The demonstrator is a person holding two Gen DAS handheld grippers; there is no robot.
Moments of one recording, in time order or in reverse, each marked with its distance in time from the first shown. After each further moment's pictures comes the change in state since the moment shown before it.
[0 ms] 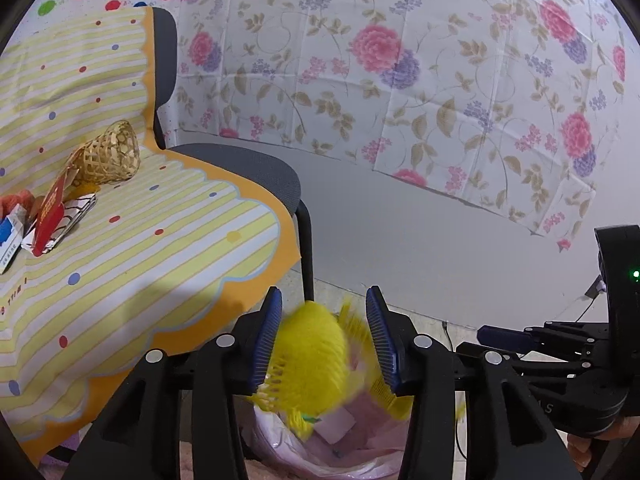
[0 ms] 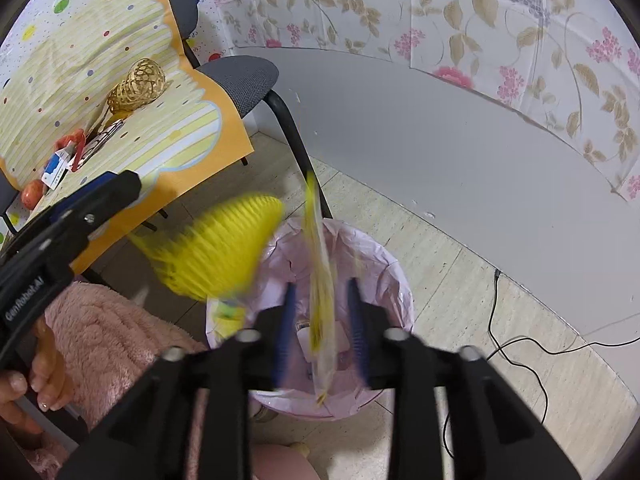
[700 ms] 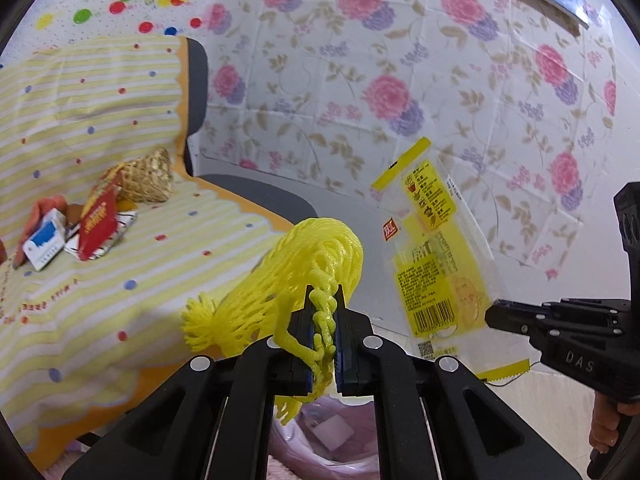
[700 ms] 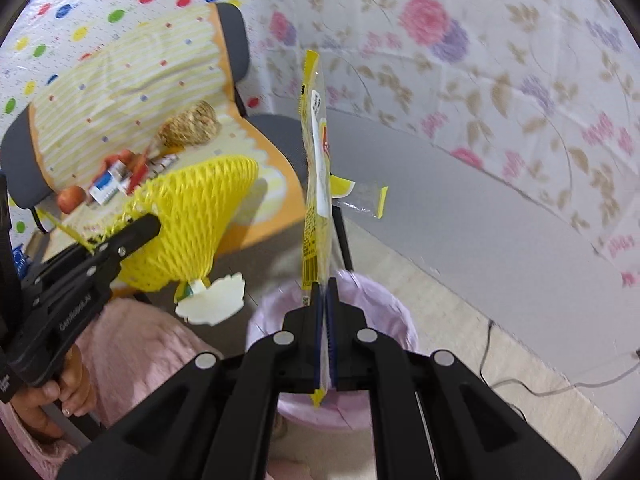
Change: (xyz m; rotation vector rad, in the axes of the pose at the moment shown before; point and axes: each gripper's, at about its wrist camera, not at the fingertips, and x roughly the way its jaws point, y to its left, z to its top) left arm -0.061 0.012 0.000 -0.036 -0.105 -0.001; right arm -0.076 0.039 0.010 -0.090 -0.151 0.010
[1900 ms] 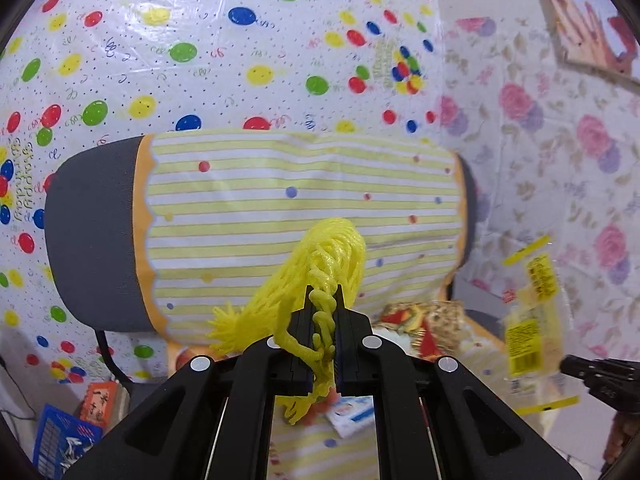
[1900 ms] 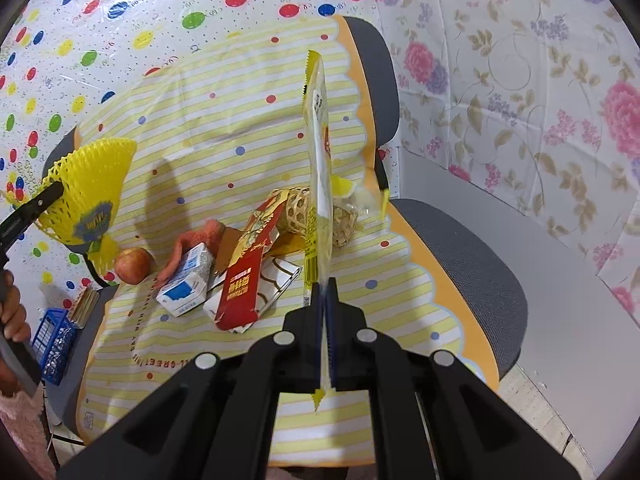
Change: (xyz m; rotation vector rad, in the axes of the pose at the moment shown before) left arm -0.122 0.270 0.142 -0.166 -0.241 0.583; right arm 0.102 0.150 0.179 -0.148 -0.107 0.342
